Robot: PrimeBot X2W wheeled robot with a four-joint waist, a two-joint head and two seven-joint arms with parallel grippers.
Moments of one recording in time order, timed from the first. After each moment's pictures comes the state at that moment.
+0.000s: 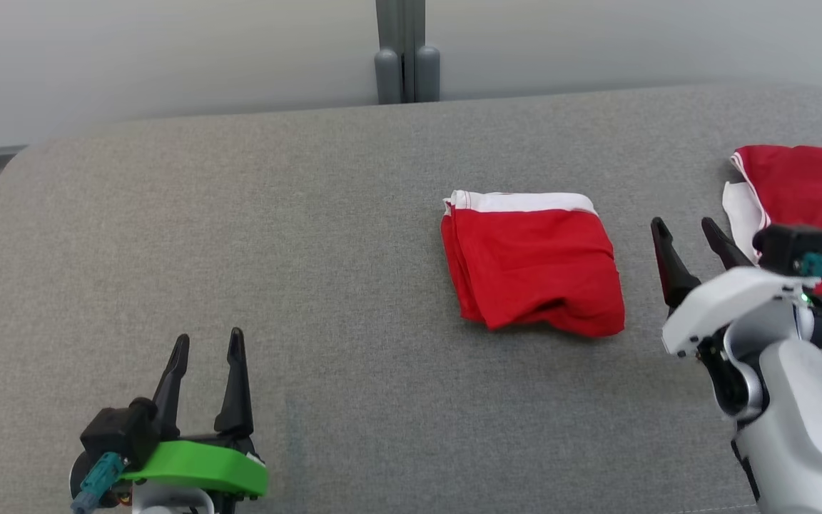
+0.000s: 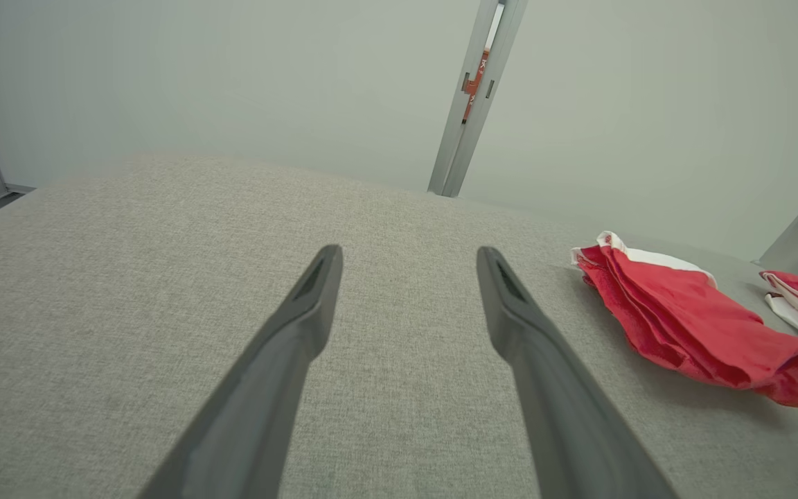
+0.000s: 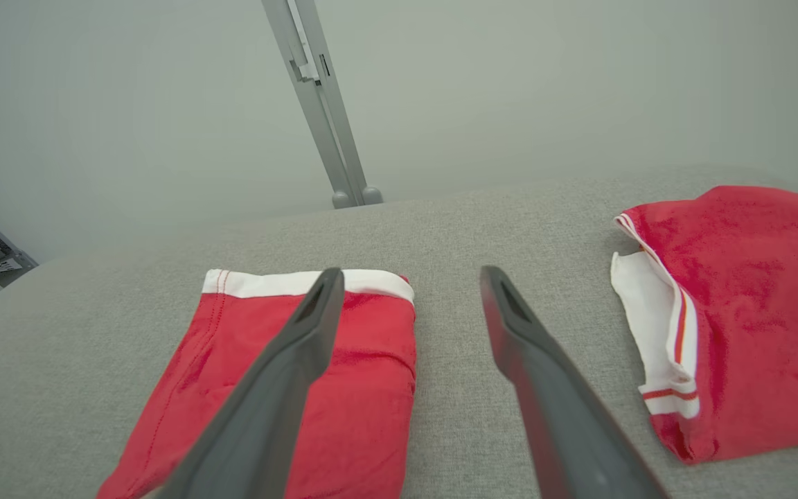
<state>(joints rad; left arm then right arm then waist) -0.04 0.05 -0.08 0.24 -0.35 -0.11 -0.26 -0.34 -0.17 0.04 0.37 0.36 0.13 0.01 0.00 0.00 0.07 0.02</state>
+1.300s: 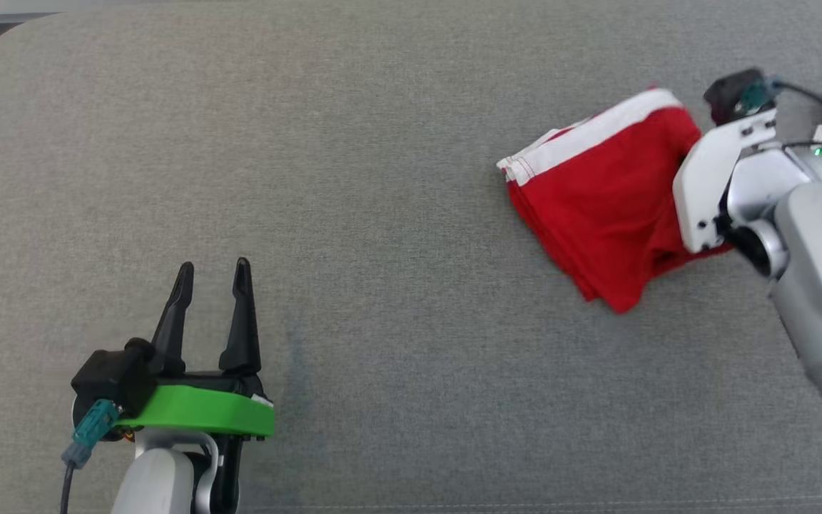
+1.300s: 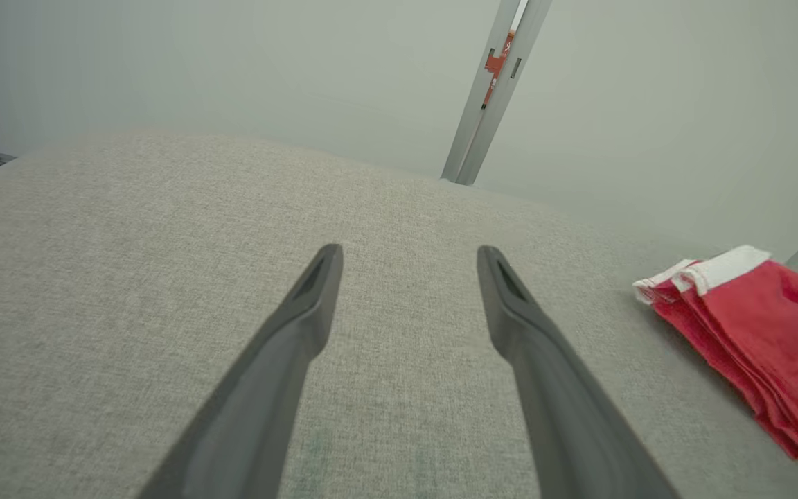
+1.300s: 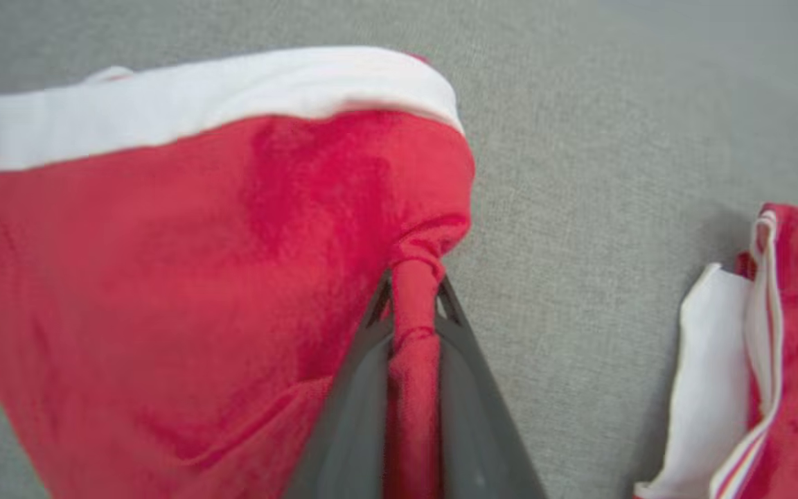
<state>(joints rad) -0.17 0.05 -0.12 0.19 -0.39 -0.10 -0.26 -0.77 -0.35 0.30 0.58 0.25 0.13 0.58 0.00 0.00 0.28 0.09</state>
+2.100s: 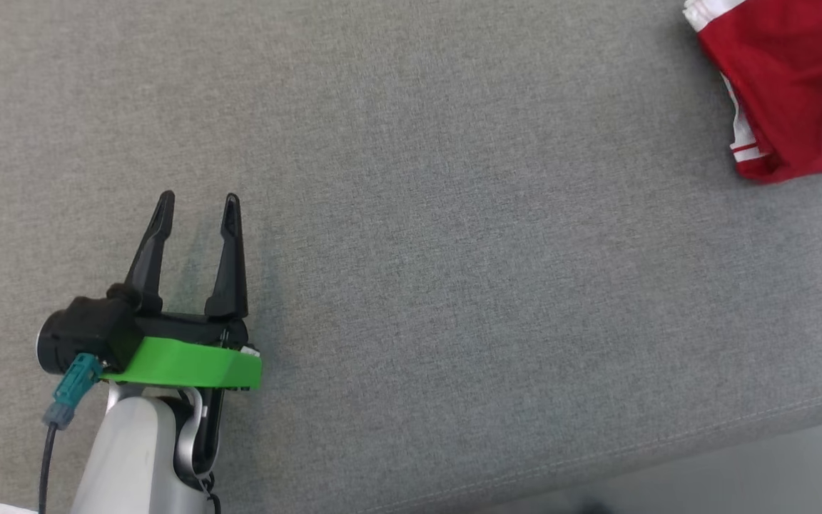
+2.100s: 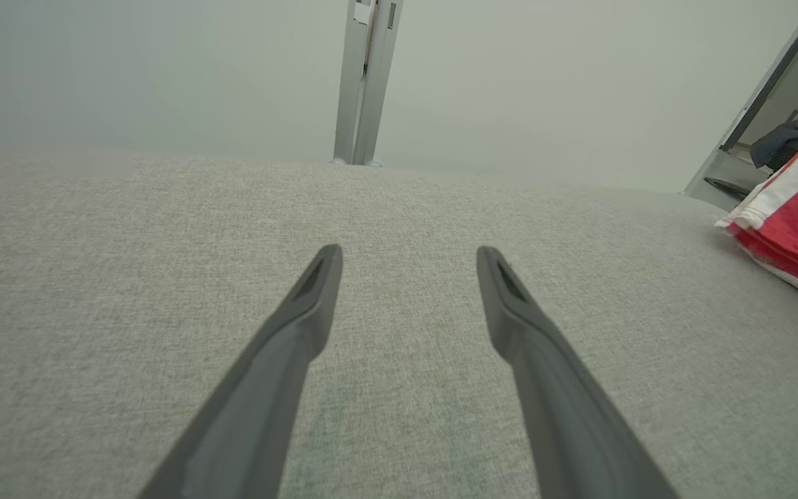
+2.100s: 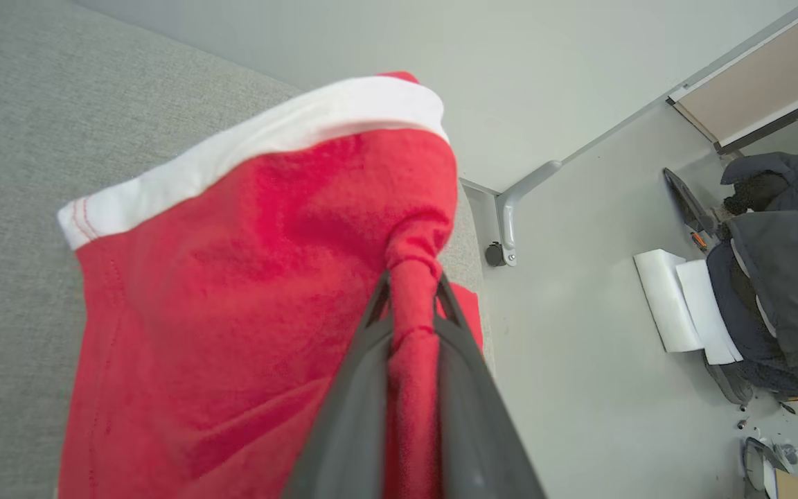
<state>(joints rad) -0.27 0.07 -0.11 0.13 -0.28 -0.13 -0.26 -0.99 -0.67 0.35 0.62 0.23 0.13 0.31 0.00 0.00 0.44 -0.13</state>
